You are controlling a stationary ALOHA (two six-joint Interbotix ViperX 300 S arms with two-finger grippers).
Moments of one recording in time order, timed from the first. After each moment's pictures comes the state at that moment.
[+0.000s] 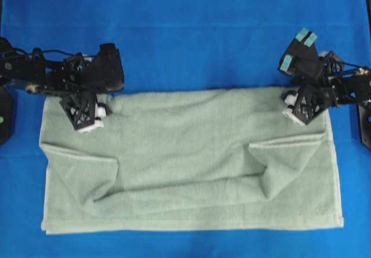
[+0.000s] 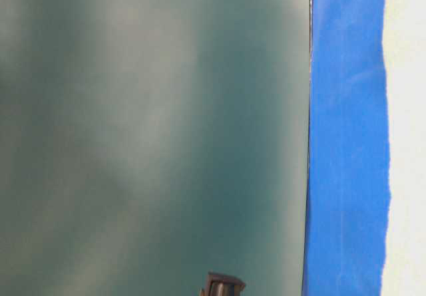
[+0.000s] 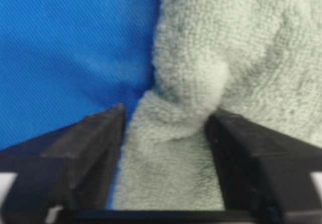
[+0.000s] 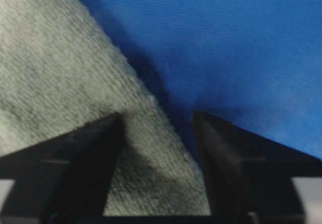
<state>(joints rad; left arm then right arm) 0.15 -0.08 0.97 -0.01 0.23 -0.08 -0.15 -0.20 1.10 -0.63 0.32 1.02</state>
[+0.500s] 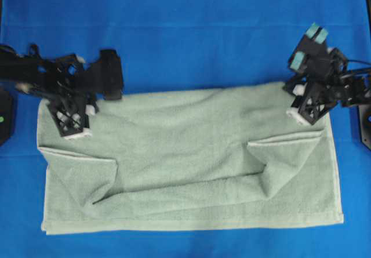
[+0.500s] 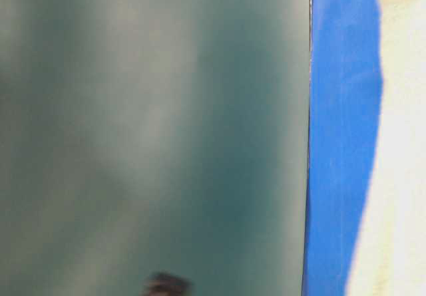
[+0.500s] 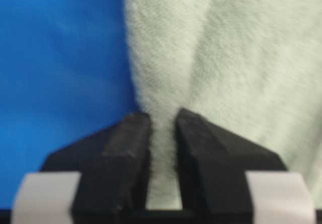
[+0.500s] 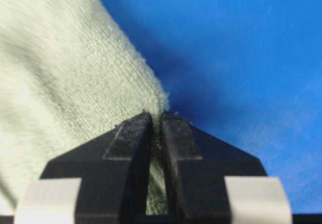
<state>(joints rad) 0.08 -0.28 0.82 -0.02 0.69 -0.08 -0.08 -0.42 1.08 -0.62 0.42 1.01</state>
